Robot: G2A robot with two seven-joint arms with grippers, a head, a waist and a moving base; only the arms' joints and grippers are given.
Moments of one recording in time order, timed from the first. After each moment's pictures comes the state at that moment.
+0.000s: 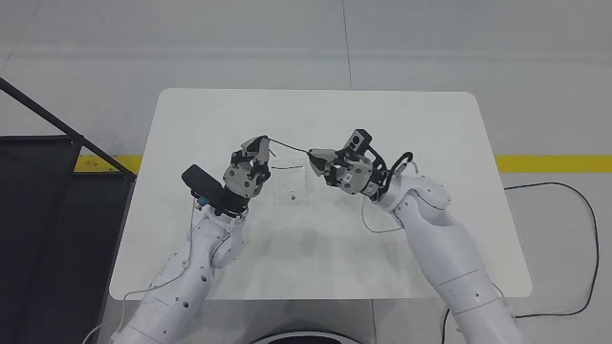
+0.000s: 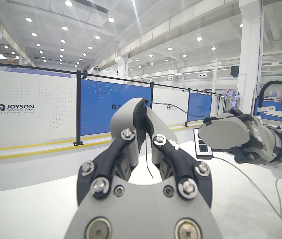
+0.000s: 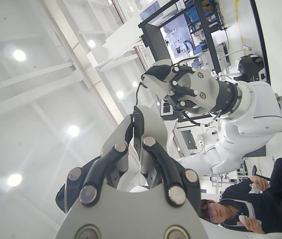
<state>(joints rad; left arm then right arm) 1.18 -1.26 -1.12 -1.37 1.26 -0.21 0.92 -0.92 -1.33 1.10 -1.28 0.93 0.23 0.96</state>
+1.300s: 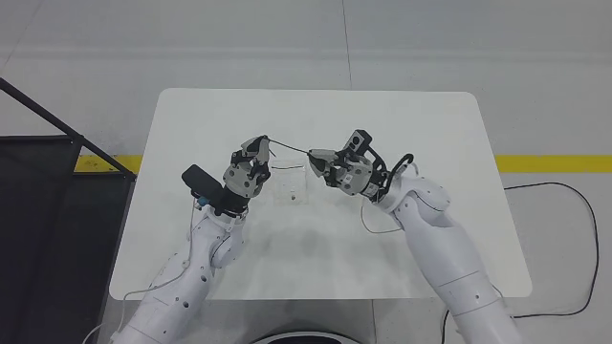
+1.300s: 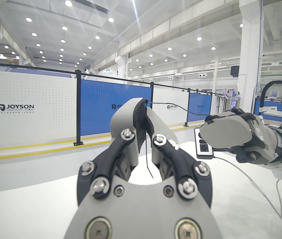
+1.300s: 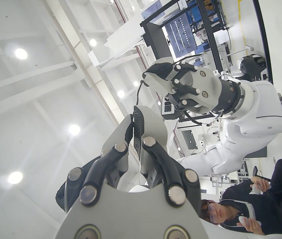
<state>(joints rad) 1.18 -1.26 -1.12 -1.37 1.26 -0.21 0.92 -0.93 -1.33 1.10 -1.29 0.94 0.22 0.97</state>
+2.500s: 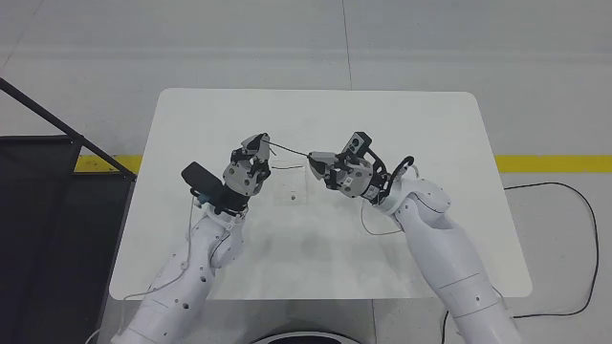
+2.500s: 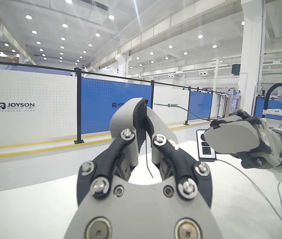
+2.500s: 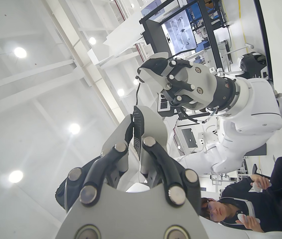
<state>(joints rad) 1.20 -1.28 -1.15 -1.40 1.28 -0.22 0.88 -0.94 -1.33 1.11 -1.30 0.94 0.22 0.98</state>
